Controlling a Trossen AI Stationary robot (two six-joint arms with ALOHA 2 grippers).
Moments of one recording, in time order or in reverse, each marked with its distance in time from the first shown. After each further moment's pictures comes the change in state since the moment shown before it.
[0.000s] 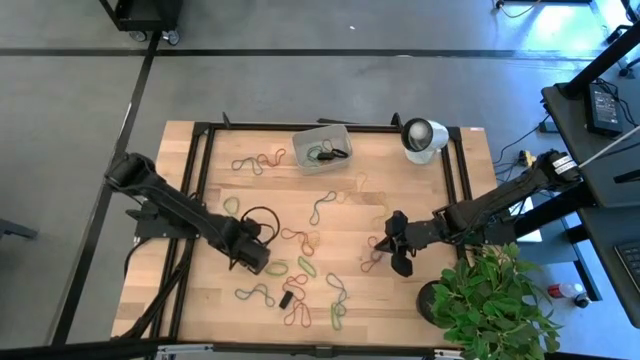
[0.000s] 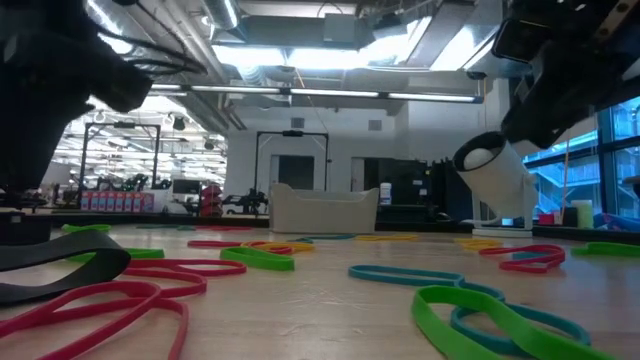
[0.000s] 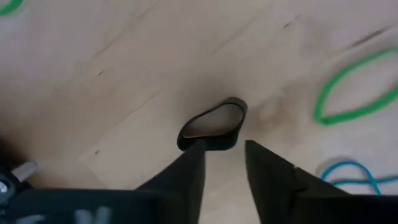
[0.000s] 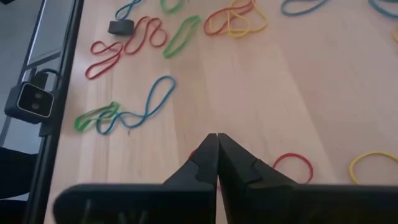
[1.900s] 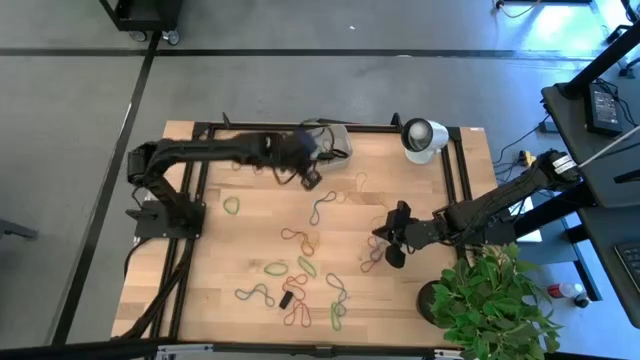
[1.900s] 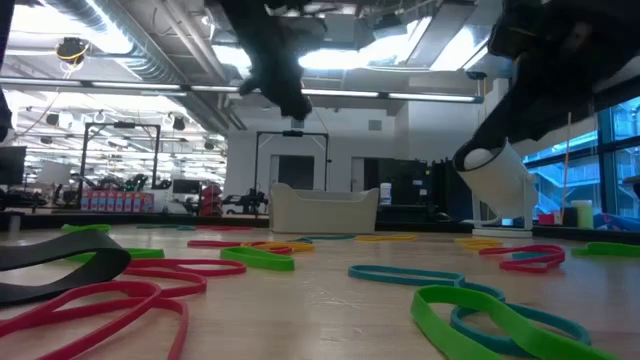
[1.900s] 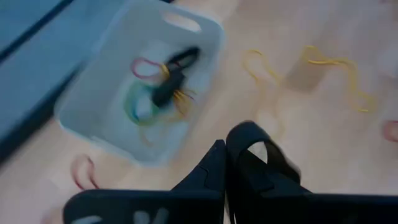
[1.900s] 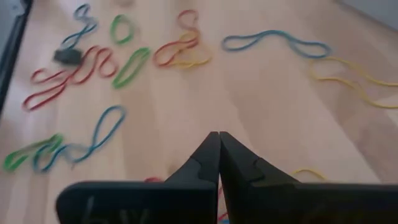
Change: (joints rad) left arm 0.711 0.120 0.470 0.273 -0.216 1.110; right arm 0.000 0.001 0.000 -0.012 0.251 -0.018
